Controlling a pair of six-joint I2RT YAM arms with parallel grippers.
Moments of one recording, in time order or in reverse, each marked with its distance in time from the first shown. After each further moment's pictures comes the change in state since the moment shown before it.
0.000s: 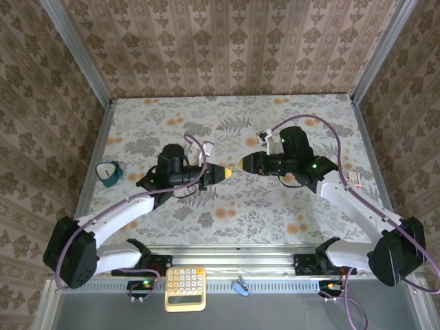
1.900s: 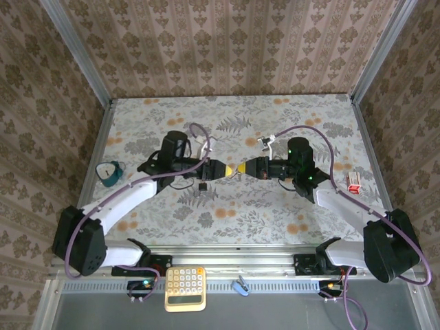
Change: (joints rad) left arm 0.089 0.089 0.118 -0.195 0.164 0.076; right arm -0.058 0.024 -0.271 0.607 -0.287 0.201
